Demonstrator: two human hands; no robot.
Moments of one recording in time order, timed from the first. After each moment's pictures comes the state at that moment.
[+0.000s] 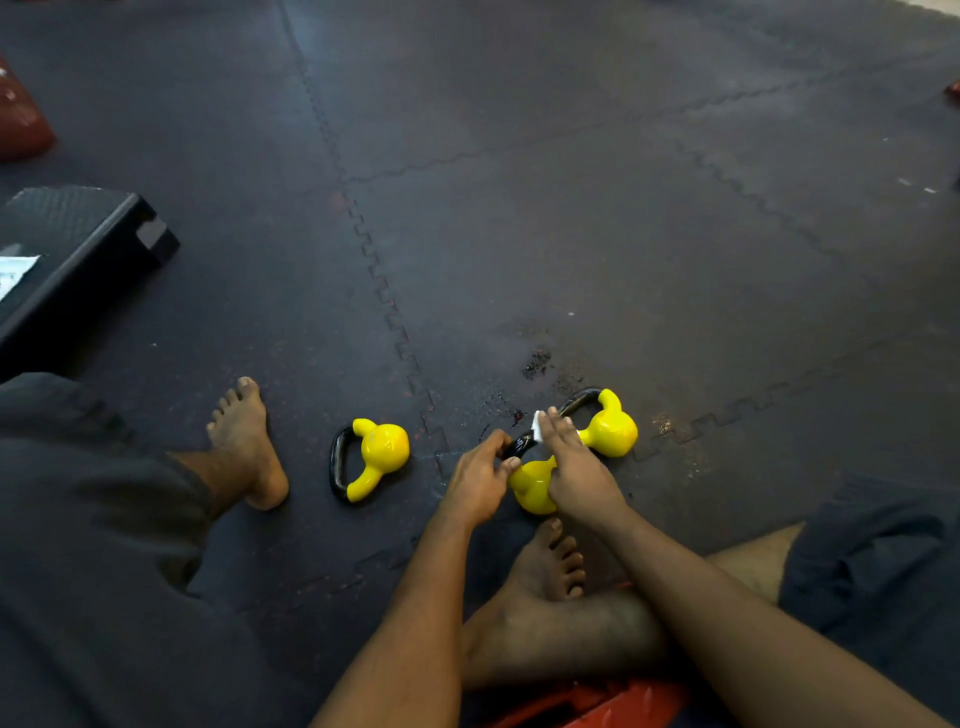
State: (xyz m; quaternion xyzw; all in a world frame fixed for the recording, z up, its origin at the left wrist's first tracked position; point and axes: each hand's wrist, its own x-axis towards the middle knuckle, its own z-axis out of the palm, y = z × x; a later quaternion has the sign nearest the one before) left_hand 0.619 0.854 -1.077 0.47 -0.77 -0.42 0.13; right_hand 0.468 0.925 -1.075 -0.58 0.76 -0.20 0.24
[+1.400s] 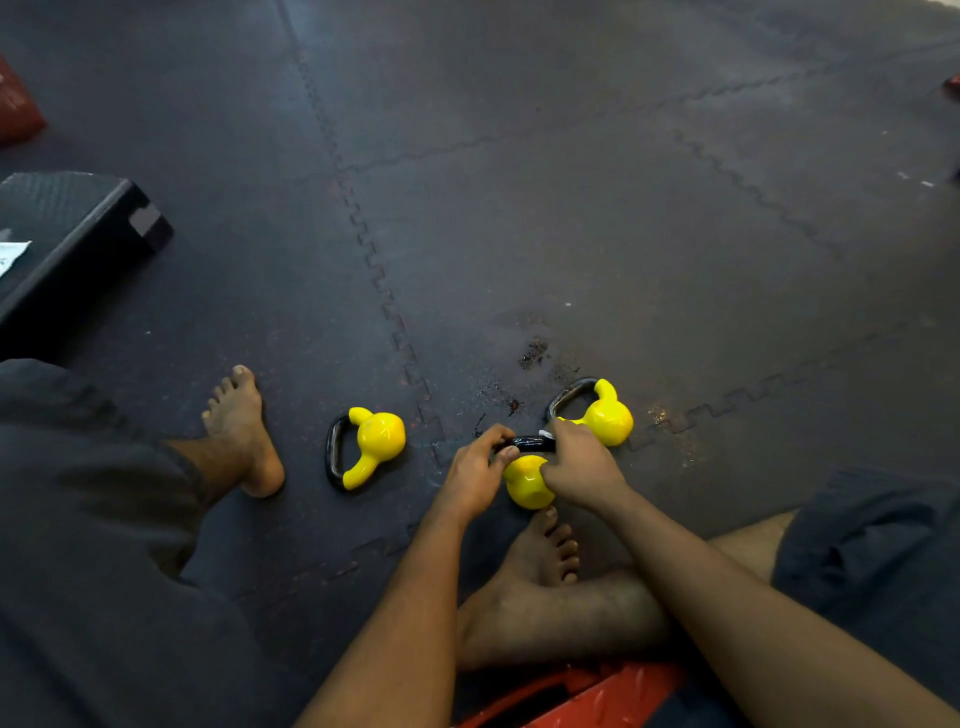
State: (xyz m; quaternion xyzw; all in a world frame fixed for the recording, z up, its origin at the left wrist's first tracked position) left_hand 0.622 0.860 -1.084 0.45 -0.74 -0.47 0.17; right_hand 0.466 0.921 -1.060 -0.56 0.79 -0.13 0.21
